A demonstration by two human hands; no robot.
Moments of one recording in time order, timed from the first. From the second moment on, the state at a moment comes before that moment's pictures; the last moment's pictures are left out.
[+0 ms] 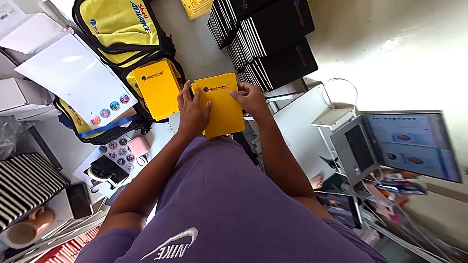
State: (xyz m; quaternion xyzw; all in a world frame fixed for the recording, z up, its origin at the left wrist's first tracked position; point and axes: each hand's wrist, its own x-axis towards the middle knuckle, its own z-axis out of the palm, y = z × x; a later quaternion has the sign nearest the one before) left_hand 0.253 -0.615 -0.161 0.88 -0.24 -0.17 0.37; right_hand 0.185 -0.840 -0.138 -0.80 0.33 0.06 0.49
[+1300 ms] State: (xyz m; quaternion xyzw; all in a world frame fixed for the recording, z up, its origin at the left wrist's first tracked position) left_hand 0.367 -0.516 -0.245 0.92 0.07 -0.11 0.38; right_hand 0.170 -0.841 -0.150 -0.74 0.34 0.09 0.57
